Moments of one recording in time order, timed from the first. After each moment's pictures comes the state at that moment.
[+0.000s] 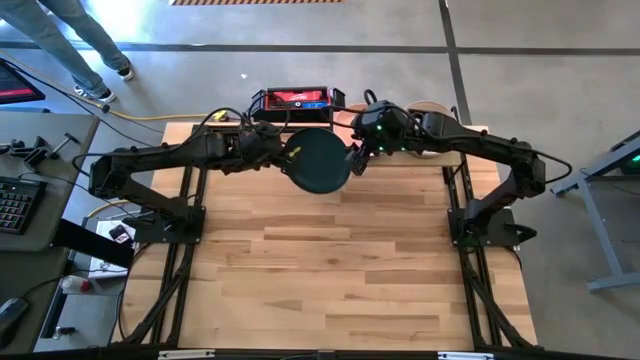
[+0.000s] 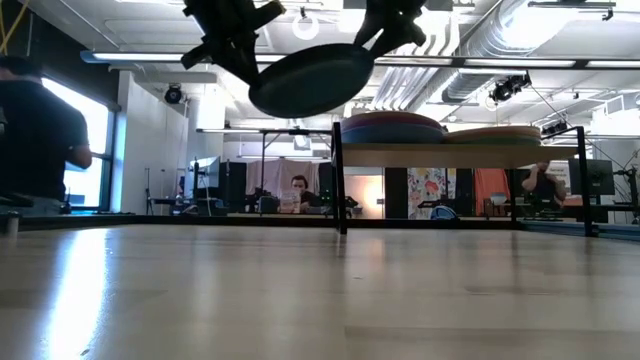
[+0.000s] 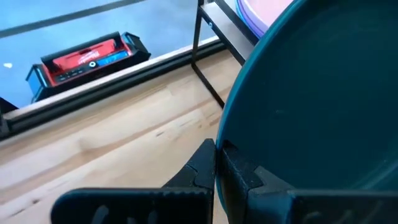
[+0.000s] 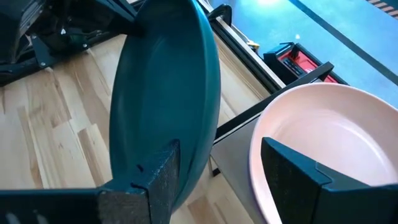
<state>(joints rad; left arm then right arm) 0.22 1.35 1.26 -0.74 -0.47 -0.67 -0.26 1.53 1.63 -0.85 0.16 0.23</state>
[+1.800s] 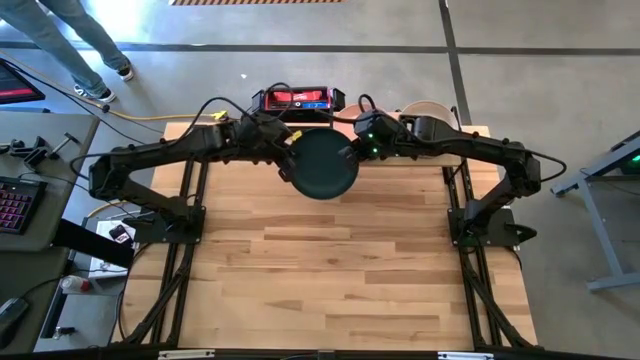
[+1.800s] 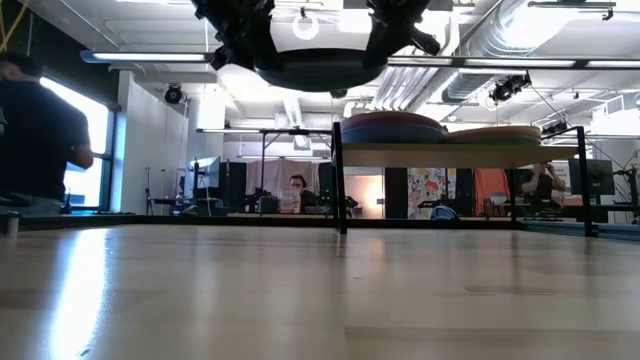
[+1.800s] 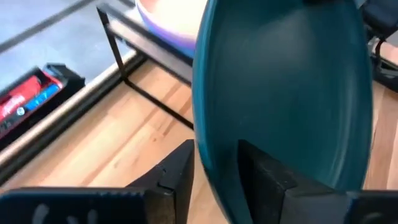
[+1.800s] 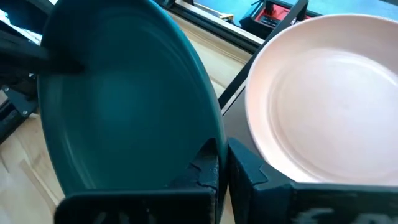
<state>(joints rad) 0.31 1.34 1.26 -0.62 -0.13 -0.29 -0.23 1.57 1.63 -0.90 0.25 0.61</state>
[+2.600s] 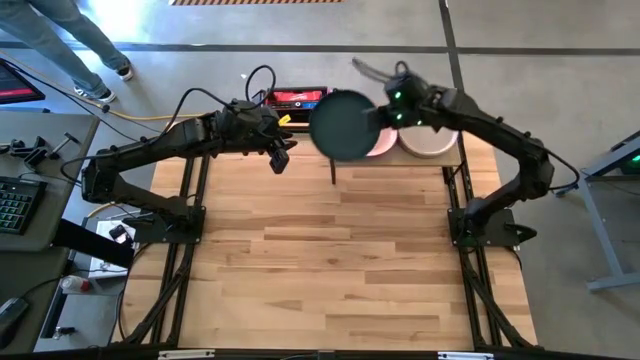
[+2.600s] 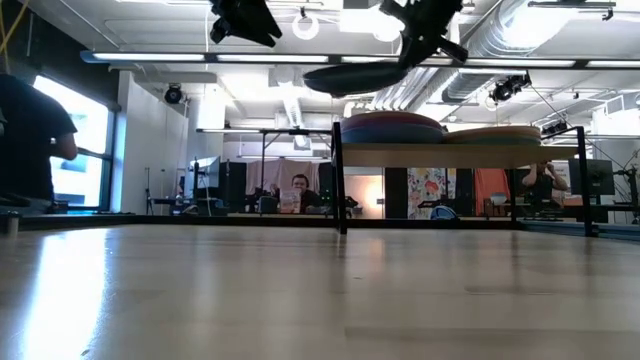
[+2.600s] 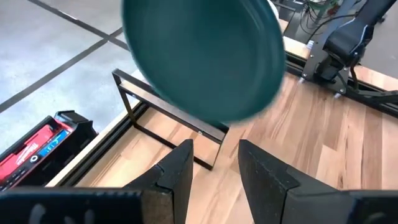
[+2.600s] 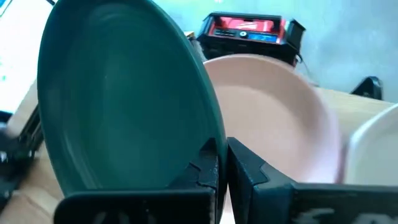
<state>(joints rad) 0.32 1.27 1.34 -0.62 -0.13 -0.17 -0.51 1.48 1.63 -0.97 0.17 0.66</state>
